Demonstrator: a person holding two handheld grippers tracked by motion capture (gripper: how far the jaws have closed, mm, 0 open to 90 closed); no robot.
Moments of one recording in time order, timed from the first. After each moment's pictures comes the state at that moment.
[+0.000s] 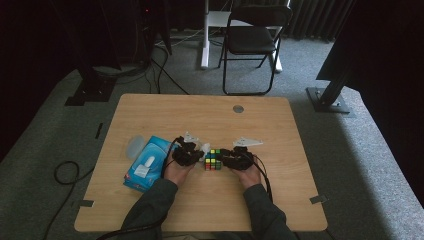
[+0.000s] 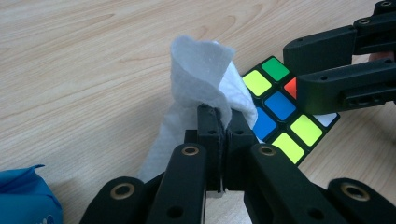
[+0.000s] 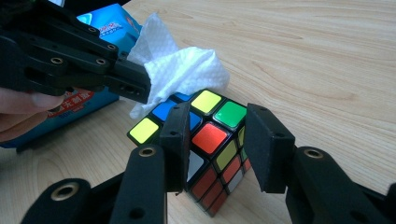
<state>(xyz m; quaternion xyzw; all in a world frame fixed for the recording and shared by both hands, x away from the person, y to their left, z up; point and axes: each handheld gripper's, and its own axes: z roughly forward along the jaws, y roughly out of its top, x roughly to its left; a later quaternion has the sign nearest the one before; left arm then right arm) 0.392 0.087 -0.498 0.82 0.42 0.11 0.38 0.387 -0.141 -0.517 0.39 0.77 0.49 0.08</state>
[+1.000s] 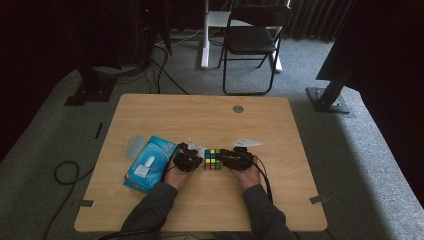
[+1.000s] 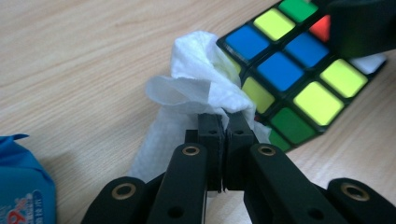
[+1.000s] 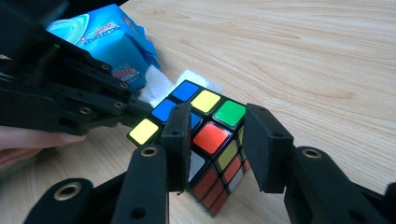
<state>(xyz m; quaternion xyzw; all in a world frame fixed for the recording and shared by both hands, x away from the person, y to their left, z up) 0.383 0.084 -0.518 0.84 0.41 0.13 0.34 0.386 -0.140 -0.517 0.40 0.77 0.49 0.08</state>
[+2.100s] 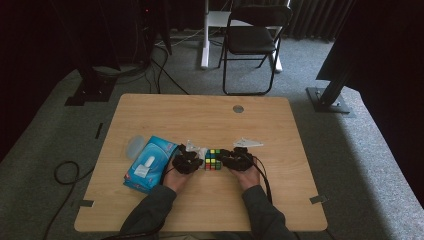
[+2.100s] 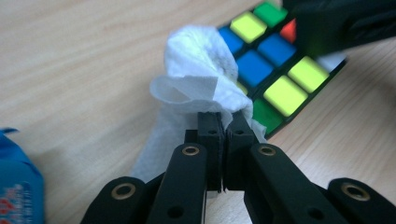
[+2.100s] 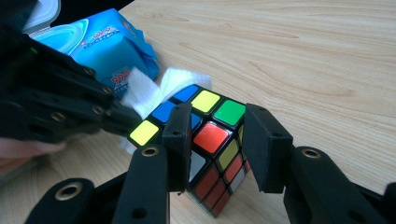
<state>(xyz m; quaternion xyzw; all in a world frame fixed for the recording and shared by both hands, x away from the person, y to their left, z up) 0.377 0.086 -0.523 0.84 0.40 0.11 0.35 0.384 -0.140 -0.518 0.41 0.76 0.50 0.08</state>
